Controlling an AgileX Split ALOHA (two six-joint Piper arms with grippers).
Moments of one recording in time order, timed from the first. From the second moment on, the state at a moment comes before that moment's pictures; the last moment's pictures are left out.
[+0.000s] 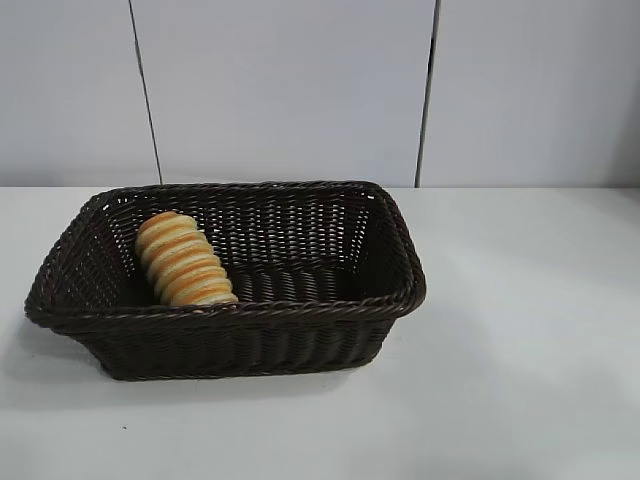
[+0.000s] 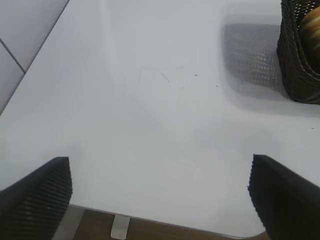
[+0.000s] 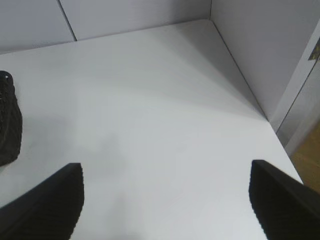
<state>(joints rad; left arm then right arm) -0.01 -0.02 -0.54 0.14 1.29 -0.09 -0.03 0.14 -0.62 -0.12 1.27 0.14</state>
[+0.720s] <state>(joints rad) -0.01 -0.02 -0.54 0.14 1.29 -0.09 -0.03 0.14 -0.52 -0.04 1.26 0.11</state>
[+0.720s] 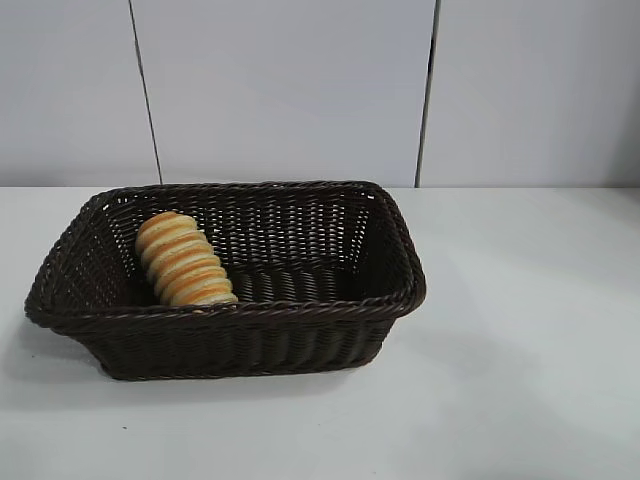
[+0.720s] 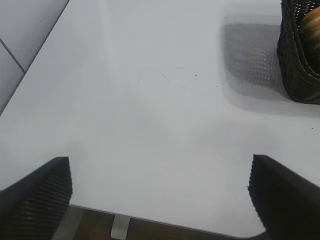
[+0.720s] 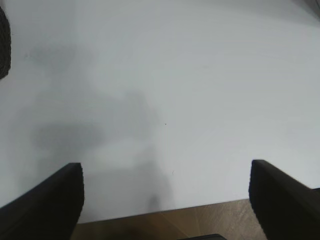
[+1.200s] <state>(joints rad) -0.01 -0.02 -0.54 0.14 1.29 -0.09 0.00 0.14 -0.52 -0.04 1.26 0.14</state>
